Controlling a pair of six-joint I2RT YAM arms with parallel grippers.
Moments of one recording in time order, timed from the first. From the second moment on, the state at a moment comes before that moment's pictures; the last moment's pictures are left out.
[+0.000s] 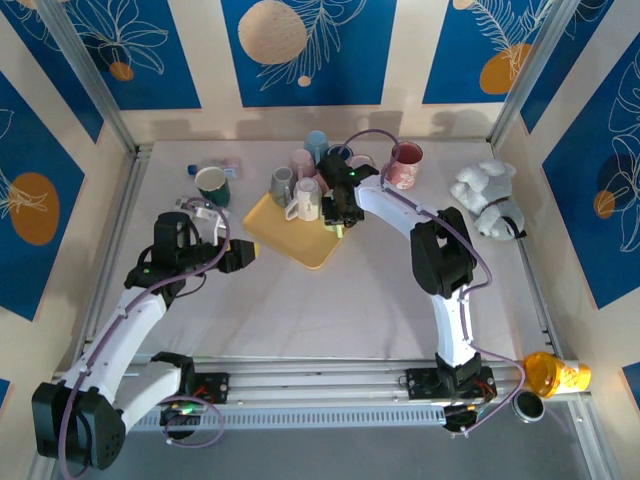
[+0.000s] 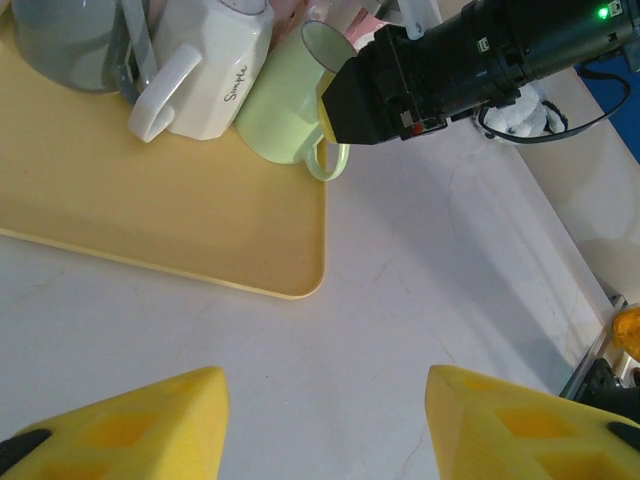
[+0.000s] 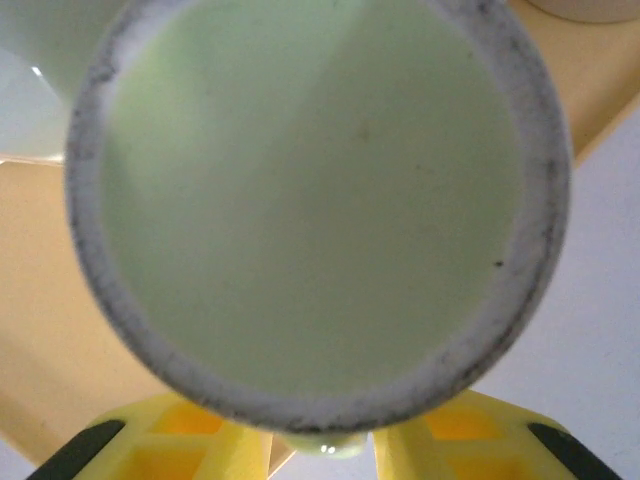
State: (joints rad) left arm -0.20 0.96 0.70 -0.35 0.64 -0.26; right arm 0.56 2.09 1.75 -0.91 0.07 0.46
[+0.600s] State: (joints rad) left arm -0.20 0.96 0.69 -0.35 0.63 -0.26; right arm 0.56 2.12 1.78 -0.95 0.11 0.45
